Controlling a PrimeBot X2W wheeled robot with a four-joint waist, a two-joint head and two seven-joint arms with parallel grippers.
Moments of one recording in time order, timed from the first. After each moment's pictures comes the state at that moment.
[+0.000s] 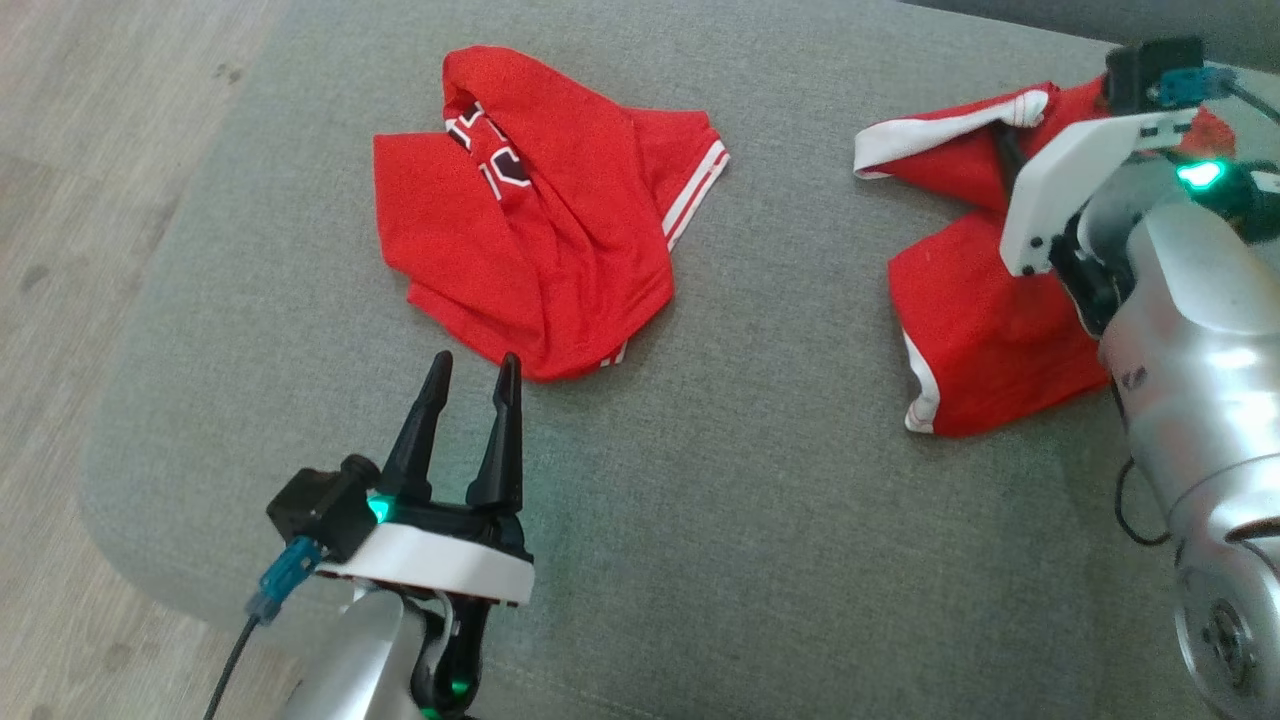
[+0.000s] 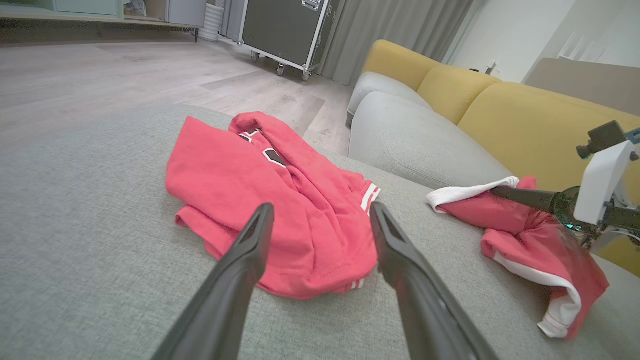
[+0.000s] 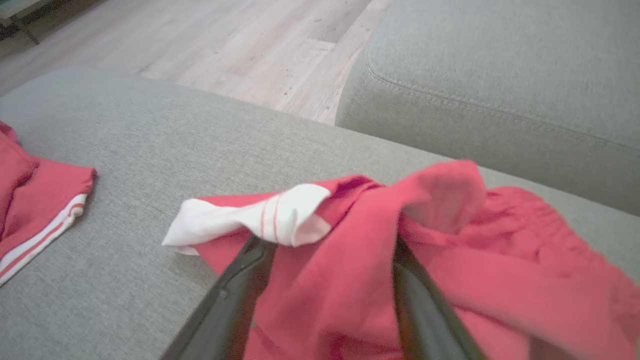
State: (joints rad) left arm -0.23 0.07 -0.37 0.32 -0.52 -0.12 -0.25; right arm -1.02 -0.16 0.08 1.21 0.05 0.13 0.12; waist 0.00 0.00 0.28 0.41
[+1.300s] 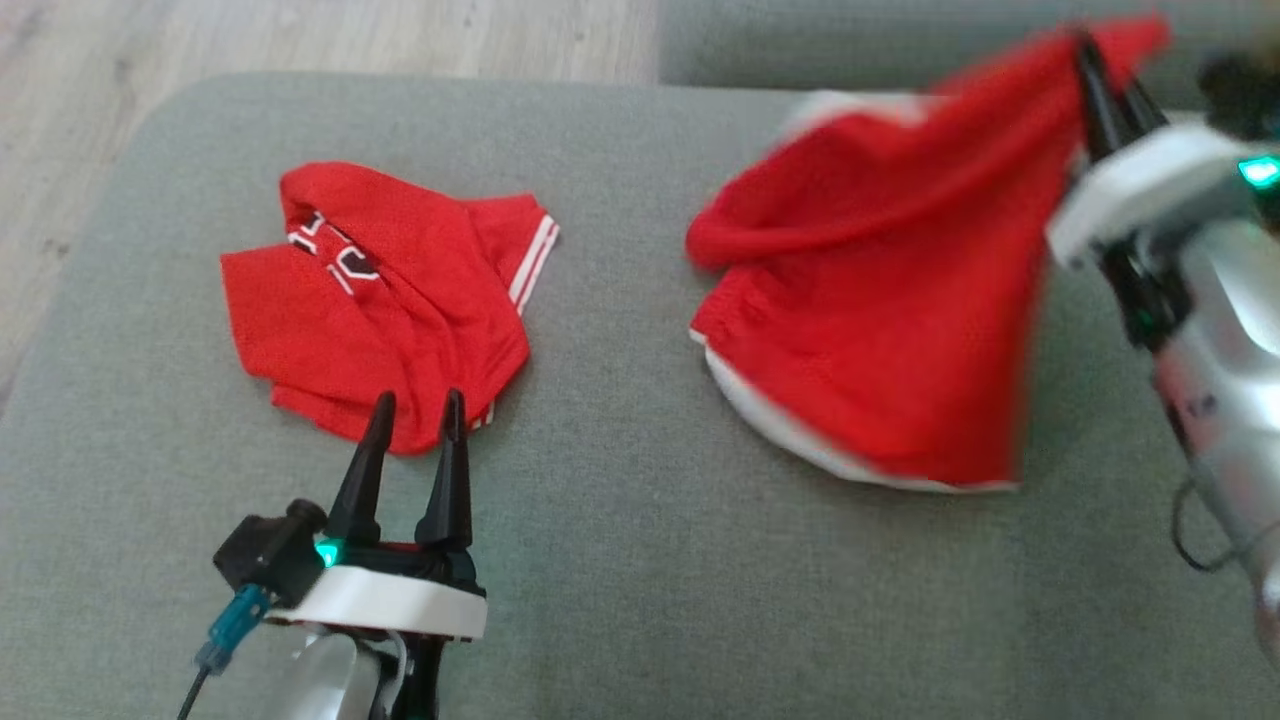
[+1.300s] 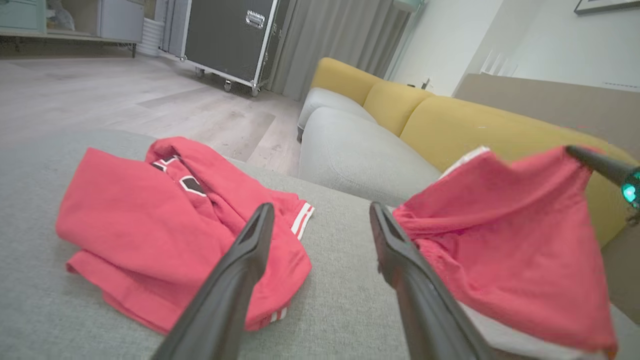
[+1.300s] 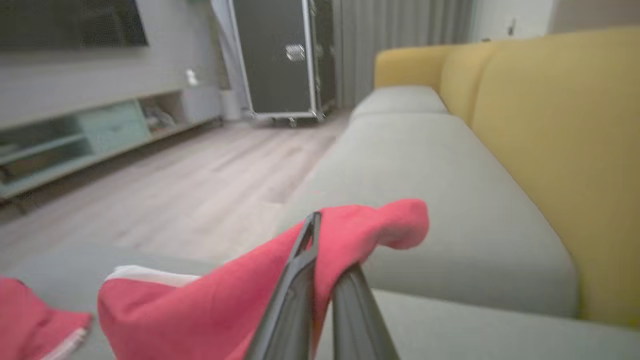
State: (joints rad) left arm -0.14 0.09 -0.28 0.27 -0.50 -0.13 -0.25; right arm -0.94 -0.30 0.48 1.00 0.56 0.13 -0.22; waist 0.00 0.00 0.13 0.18
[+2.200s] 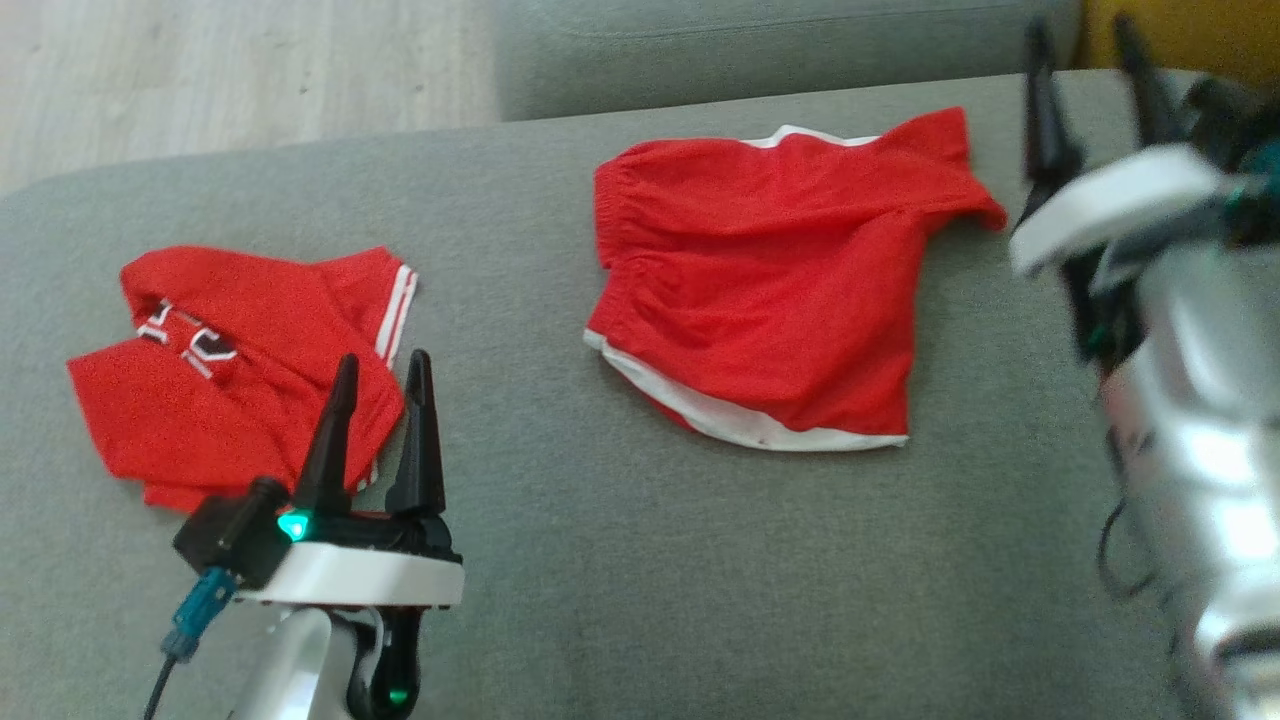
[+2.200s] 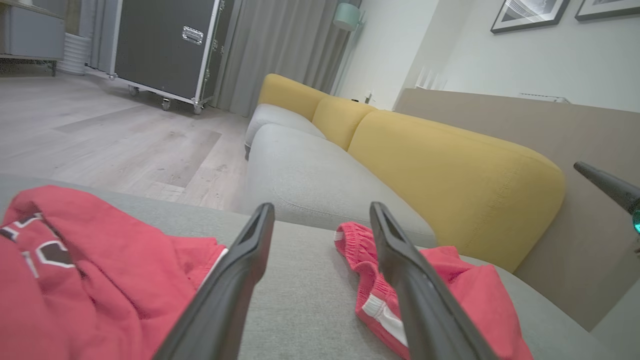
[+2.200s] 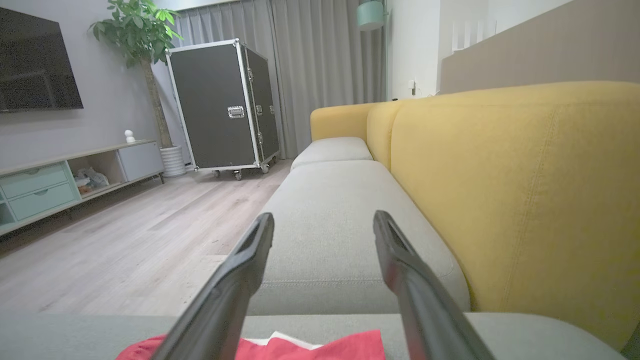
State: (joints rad) left arm -0.16 0.09 -0.23 0.23 -0.48 -0.13 -0.25; right arm -0.84 -0.20 0.19 0.86 0.31 0.13 -0.25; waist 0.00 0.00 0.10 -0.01
